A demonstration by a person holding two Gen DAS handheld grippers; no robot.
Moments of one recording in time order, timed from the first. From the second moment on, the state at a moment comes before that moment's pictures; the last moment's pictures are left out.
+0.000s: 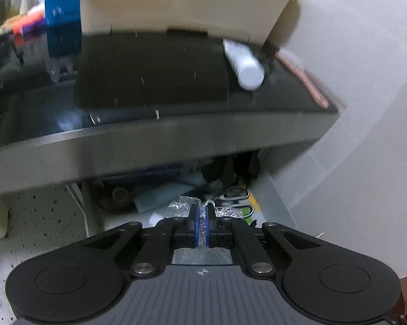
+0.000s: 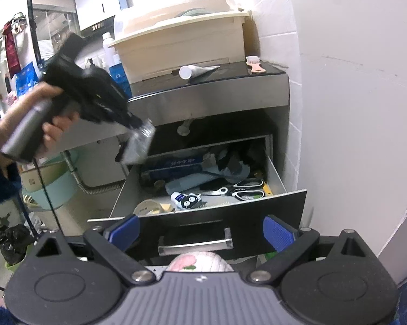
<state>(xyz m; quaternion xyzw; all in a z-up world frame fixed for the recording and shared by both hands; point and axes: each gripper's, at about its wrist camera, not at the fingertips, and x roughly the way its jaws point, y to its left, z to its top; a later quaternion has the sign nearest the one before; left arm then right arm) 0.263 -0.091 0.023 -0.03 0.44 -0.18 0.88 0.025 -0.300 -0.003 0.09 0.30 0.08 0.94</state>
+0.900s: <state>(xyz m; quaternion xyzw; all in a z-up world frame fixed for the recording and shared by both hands) 0.325 -0.139 -0.140 0.02 0.57 -0.11 0.81 0.032 -0.298 -0.020 0.11 0.35 0.08 0.93</state>
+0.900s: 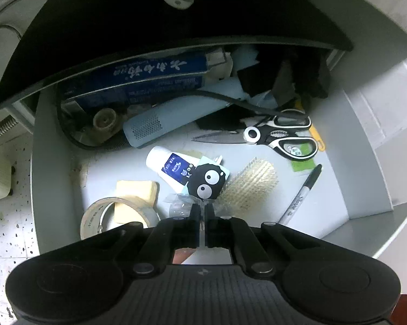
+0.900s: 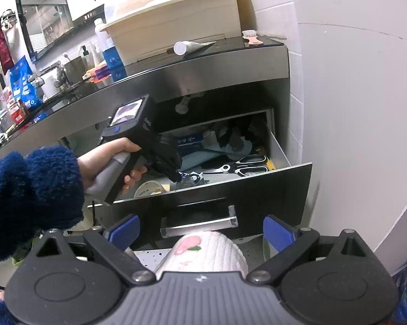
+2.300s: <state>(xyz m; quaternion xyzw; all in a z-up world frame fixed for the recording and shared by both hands) 0.240 -0.116 -0.028 0.02 0.47 -0.17 0.87 0.039 -0.274 -0.018 0.09 0.35 0.11 0.93</state>
